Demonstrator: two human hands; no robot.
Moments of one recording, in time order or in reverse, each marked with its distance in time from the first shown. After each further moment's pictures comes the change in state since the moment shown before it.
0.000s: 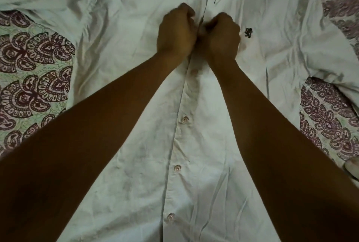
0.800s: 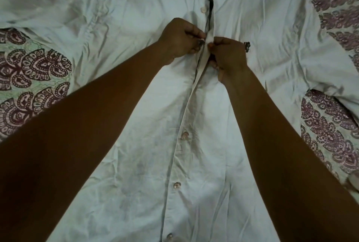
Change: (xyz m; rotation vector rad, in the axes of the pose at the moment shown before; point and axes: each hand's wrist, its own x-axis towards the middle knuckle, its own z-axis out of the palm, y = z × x) left_hand 0.031 0.002 -0.008 -0.469 -0.500 -0.246; right_hand 0.013 0.014 -0.010 0.665 -0.238 0.394
